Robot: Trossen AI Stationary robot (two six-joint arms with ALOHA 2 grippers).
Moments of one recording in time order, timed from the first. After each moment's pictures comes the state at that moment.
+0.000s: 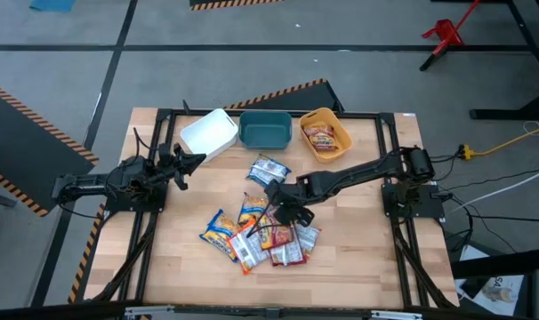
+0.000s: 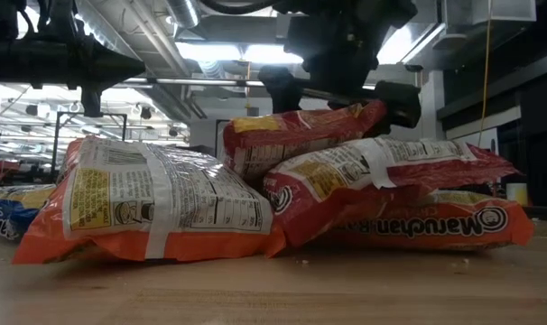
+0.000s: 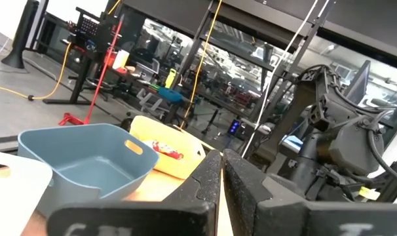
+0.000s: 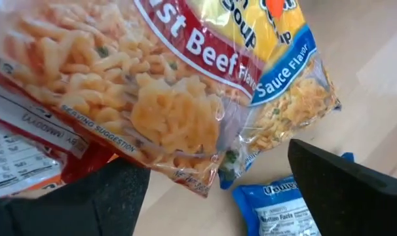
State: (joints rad) left arm 0.10 0.01 0.01 0.19 -0.30 -0.44; right arm 0.13 1.89 1.34 -0.55 0.01 -0.85
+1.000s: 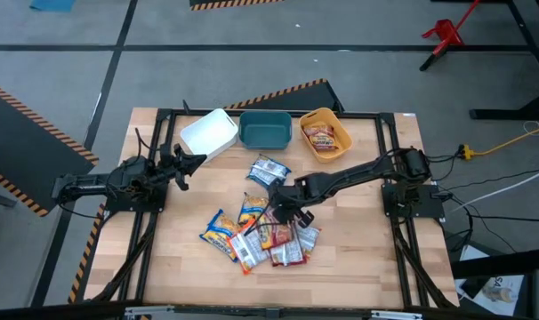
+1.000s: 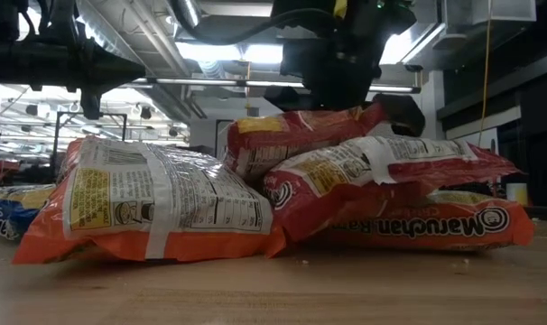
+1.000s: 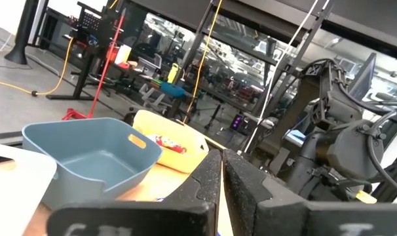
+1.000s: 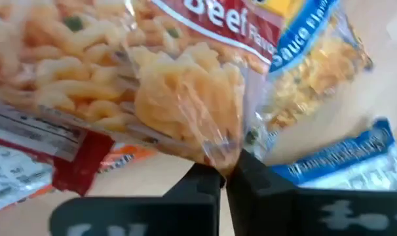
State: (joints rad) left arm 0.10 0.01 0.01 0.17 -0.30 -0.44; right arm 0.13 1.92 1.34 -0.59 0.07 -0.71
